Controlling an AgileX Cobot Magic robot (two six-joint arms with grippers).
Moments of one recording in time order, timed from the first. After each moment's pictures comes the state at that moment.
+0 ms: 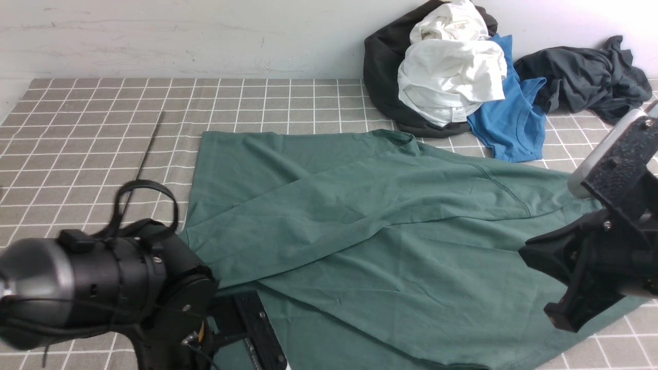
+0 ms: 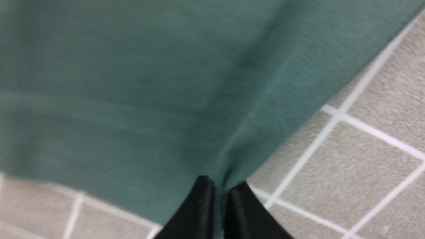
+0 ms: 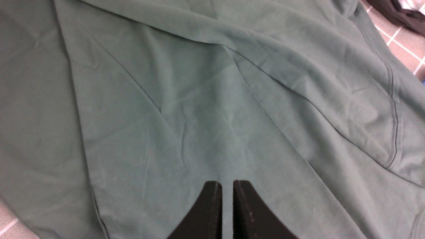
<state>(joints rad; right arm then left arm) 0.31 1.11 -0.69 0.44 0.55 -0.84 -0.62 1.57 -0.75 0.16 0.83 0.31</state>
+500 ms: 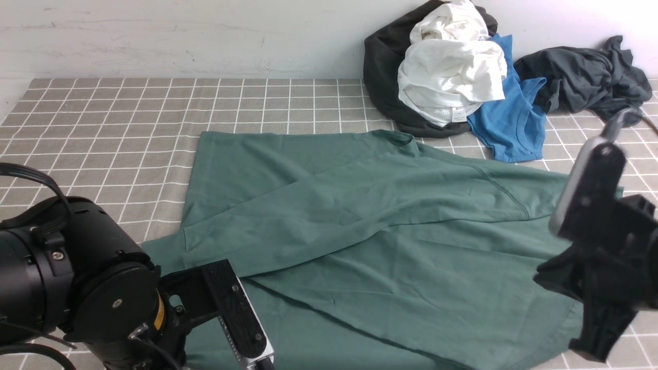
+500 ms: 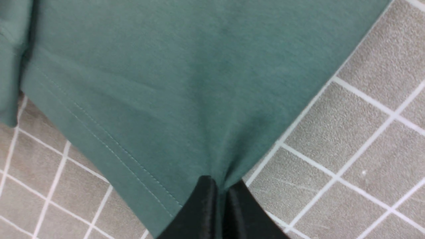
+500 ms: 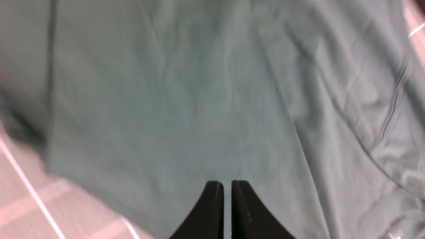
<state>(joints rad) 0.31 1.20 -0.69 0.14 0.63 -0.97 -0.62 1.36 -0.75 0.16 0.94 0.29</state>
